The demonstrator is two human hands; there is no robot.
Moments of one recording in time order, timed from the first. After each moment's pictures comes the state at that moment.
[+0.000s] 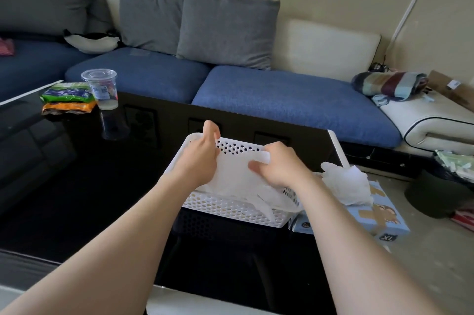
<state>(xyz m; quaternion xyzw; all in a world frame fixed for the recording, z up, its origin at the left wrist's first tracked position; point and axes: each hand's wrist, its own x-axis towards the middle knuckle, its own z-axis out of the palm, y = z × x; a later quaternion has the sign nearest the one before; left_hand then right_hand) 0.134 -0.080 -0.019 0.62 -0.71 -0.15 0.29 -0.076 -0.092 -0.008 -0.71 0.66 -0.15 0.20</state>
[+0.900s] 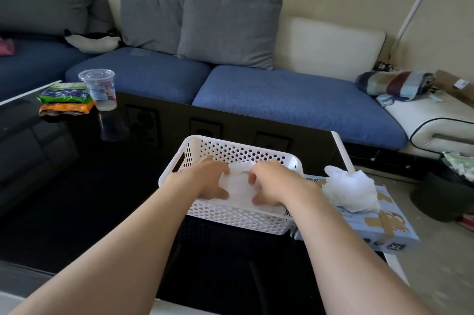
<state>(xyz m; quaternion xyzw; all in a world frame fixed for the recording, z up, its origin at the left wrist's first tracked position) 0.131 -0.098 -0.039 0.62 -0.75 -0.21 -0.02 -0.060 -0.079 -0.002 -0.76 0.63 0.08 0.14</state>
